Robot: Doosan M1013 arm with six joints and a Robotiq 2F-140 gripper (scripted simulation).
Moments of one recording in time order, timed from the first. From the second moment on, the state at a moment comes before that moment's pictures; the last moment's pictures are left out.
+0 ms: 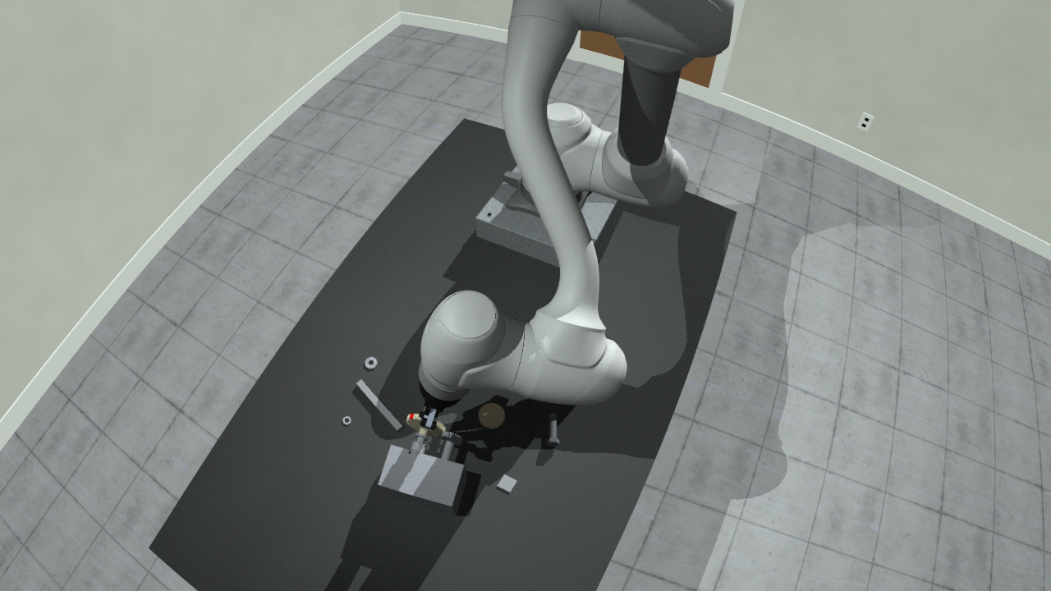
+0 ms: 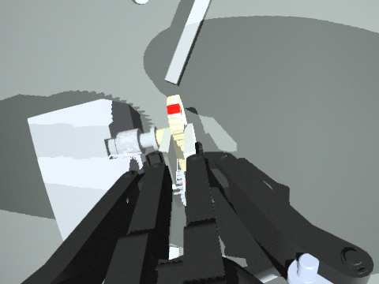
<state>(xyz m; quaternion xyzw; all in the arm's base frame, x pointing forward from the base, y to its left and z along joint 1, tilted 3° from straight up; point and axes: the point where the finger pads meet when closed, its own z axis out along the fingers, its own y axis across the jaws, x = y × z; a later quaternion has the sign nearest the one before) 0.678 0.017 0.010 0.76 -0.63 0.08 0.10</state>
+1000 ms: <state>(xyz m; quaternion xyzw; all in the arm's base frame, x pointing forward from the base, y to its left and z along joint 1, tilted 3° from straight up) 0.680 0.018 0.009 0.76 -0.63 0.08 0.10</state>
